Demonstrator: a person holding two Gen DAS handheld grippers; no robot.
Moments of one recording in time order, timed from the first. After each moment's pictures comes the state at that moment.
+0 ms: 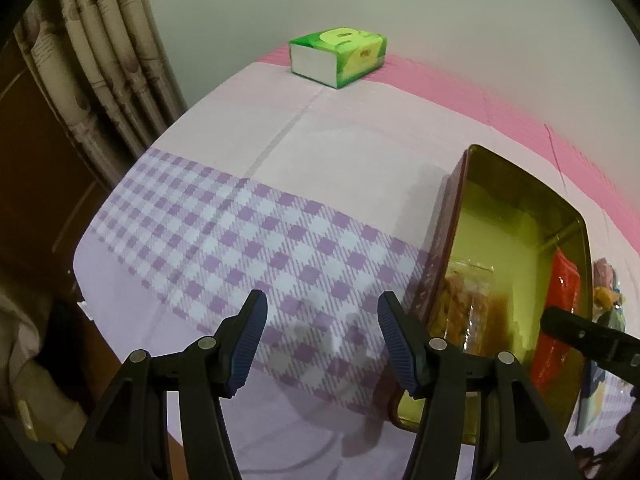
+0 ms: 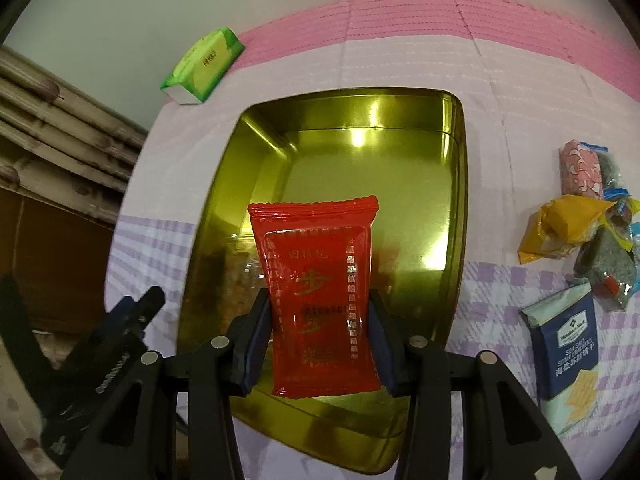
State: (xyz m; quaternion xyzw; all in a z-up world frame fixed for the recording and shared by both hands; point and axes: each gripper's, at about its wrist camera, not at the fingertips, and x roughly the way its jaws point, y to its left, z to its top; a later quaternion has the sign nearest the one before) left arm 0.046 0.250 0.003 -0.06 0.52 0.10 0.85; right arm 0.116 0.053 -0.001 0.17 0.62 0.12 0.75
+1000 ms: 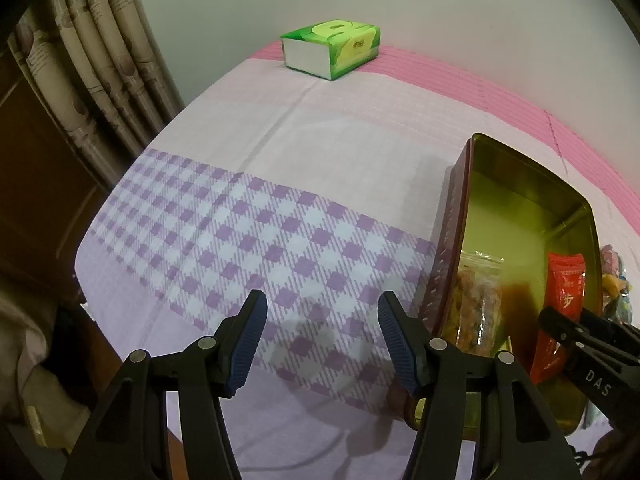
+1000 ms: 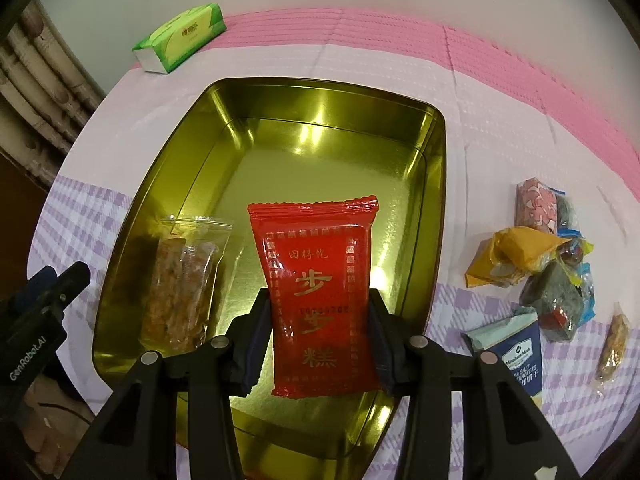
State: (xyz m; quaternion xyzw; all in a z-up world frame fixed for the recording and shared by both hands) left arm 0.045 0.244 -0.002 -0.04 0.52 0.10 0.84; right arm 0.109 0.062 -0.014 0.03 0.61 0.06 0.79
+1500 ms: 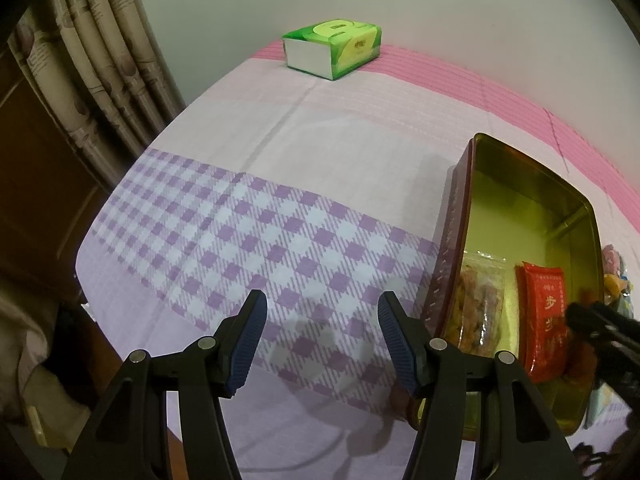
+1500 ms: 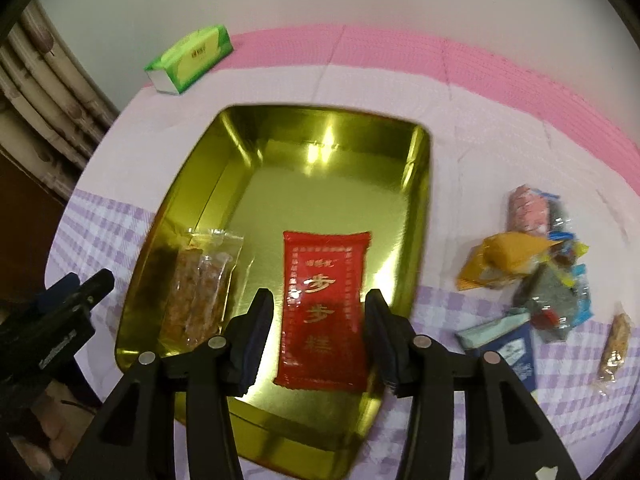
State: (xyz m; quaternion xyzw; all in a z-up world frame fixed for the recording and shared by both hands) left arm 0.045 0.245 -0.003 -0.04 0.52 0.10 0.84; right arm 0.100 0.043 0.008 0.05 0.59 0.07 0.80
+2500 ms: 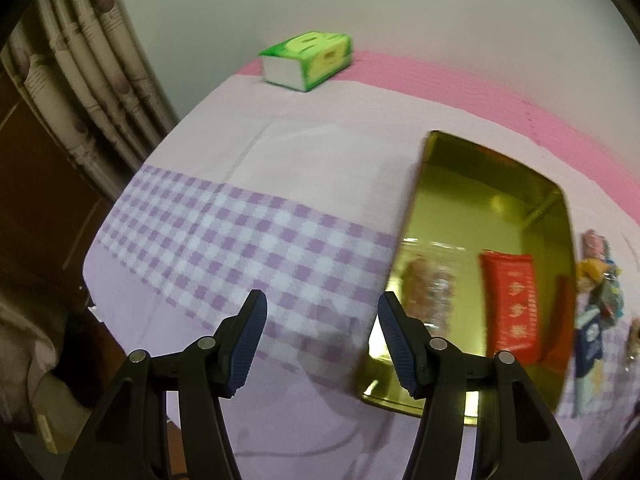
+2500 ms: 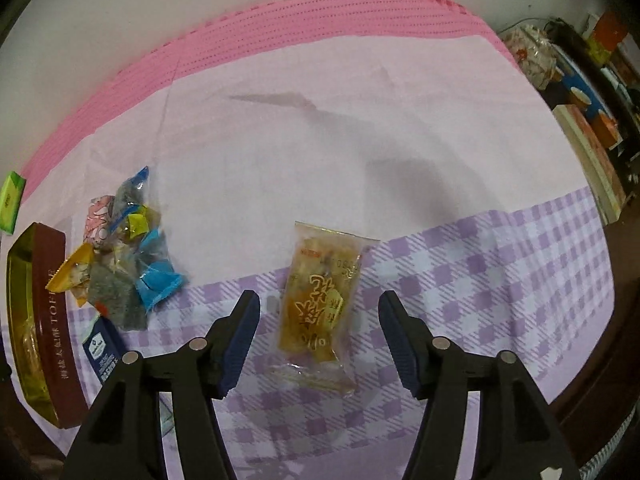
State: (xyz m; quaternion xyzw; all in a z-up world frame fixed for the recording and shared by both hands) left arm 0.036 0.203 0.023 -0.02 0.52 0.09 0.85; right arm 0.028 -0.283 -0.020 0.18 0.62 -0.17 0.75
